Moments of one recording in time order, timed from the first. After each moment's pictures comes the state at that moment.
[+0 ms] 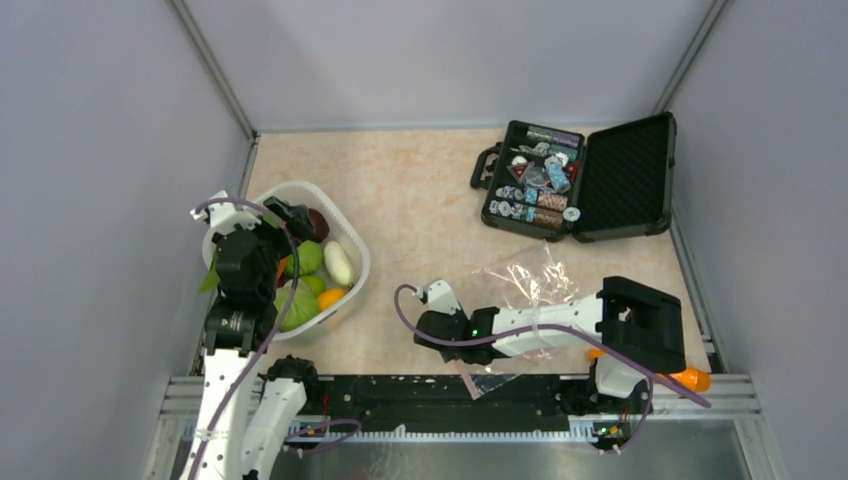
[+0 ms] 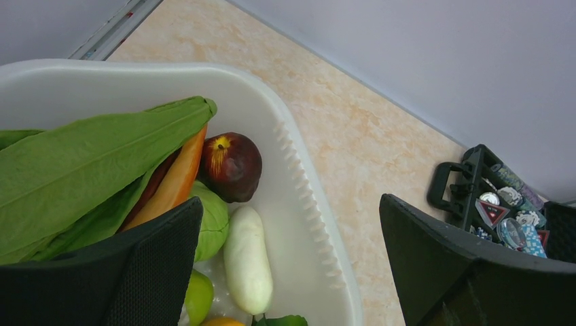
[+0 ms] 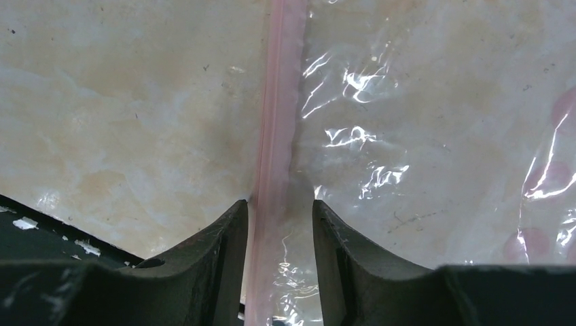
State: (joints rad) left arm -0.05 0.60 0.79 -0.37 -0.22 -0.53; right arm 1.37 1.62 0.89 -0.42 0.46 0.70
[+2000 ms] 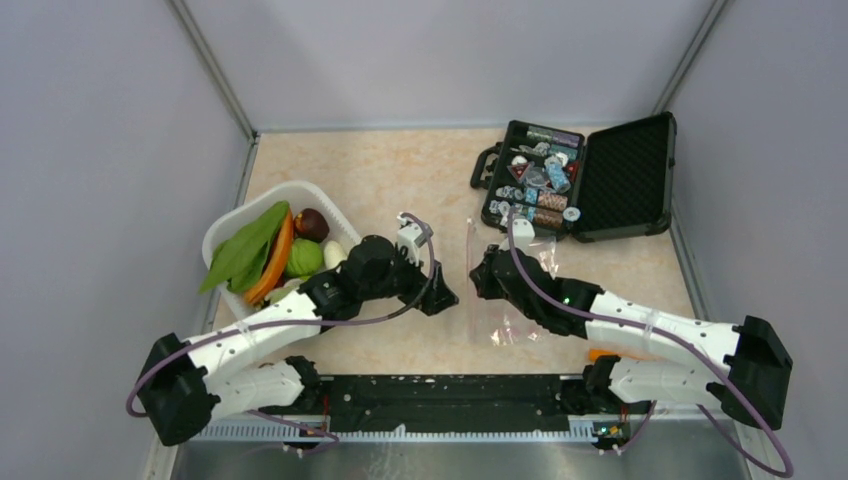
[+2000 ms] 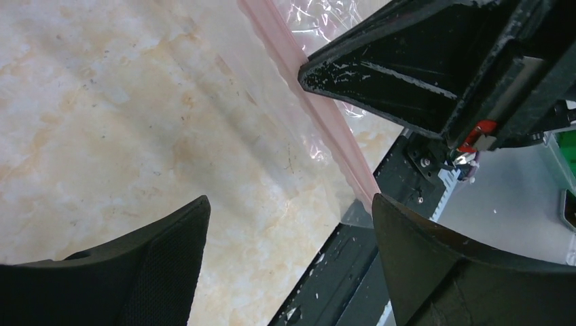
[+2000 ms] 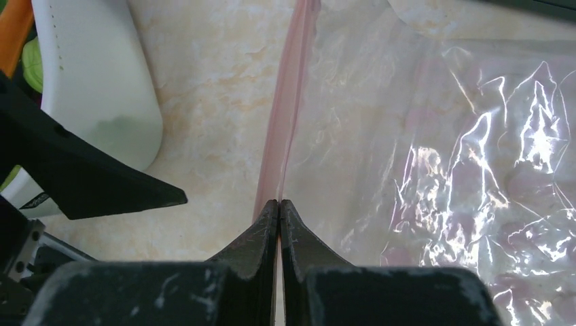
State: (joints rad) left arm -0.83 1.05 0.68 -0.12 0.28 -0.46; right arm 1.03 1.07 0.71 -0.22 0.44 0.76
